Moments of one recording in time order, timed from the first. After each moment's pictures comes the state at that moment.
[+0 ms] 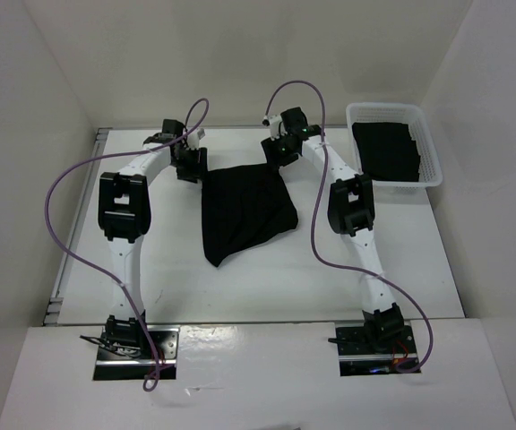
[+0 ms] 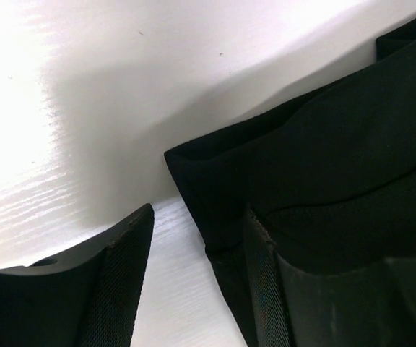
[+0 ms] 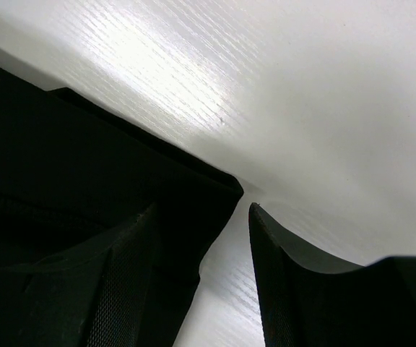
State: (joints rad) left arm -0.09 2.32 1.90 -0.63 0.37 -0.04; right arm 0.33 2.61 2.42 -0.73 -0.28 -0.17
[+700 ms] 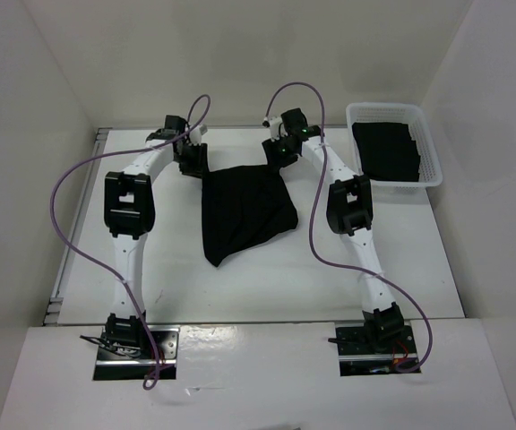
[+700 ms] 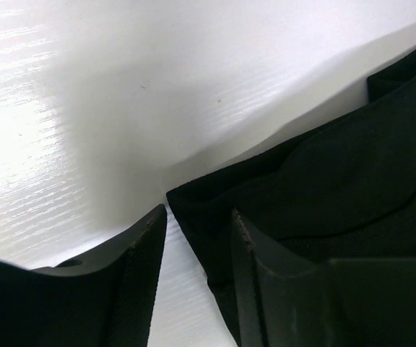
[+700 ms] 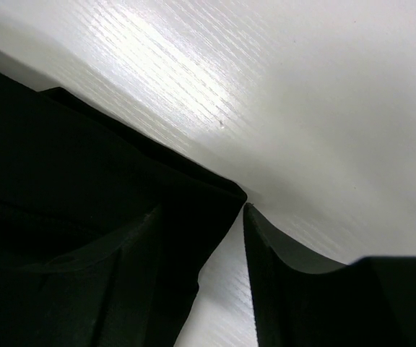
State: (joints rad) left arm -0.09 2.41 2.04 -0.66 0.38 -0.04; right arm 0.32 2.66 2.48 -0.77 -0.30 -0.17
